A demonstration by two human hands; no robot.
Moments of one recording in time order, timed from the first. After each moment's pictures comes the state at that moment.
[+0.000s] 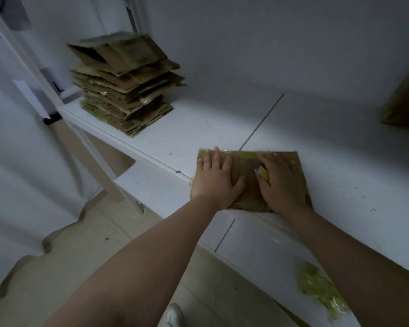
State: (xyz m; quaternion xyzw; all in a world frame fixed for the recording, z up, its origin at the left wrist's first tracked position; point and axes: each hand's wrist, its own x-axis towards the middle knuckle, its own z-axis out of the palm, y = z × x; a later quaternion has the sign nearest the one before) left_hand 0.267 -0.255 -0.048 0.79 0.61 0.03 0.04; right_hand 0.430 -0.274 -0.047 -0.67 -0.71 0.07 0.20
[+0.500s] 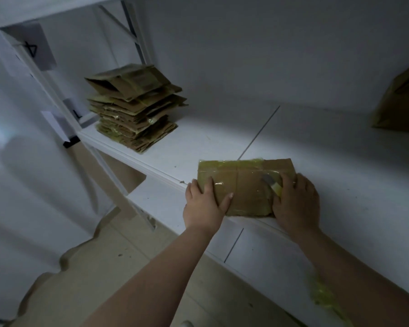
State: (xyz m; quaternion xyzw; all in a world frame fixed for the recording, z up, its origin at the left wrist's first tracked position) left_hand 0.256 -0.308 -0.048 0.66 0.73 0.13 0.11; right_hand 0.450 -0.312 -0.053 -0.76 -0.62 0.02 0.19
